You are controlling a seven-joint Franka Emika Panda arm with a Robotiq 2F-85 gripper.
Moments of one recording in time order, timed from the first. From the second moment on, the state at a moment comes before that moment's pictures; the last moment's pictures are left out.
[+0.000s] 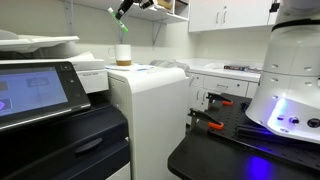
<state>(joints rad) -0.14 0.09 -0.03 -1.92 0.73 2.12 -1.67</state>
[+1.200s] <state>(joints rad) -0.19 0.33 -0.05 -1.76 0.99 2.14 -1.81</state>
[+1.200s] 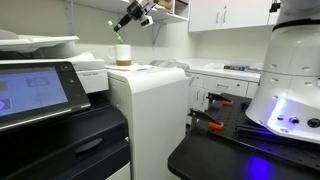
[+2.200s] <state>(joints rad) -0.17 0.27 -0.05 -1.78 0.65 2.21 -1.47</state>
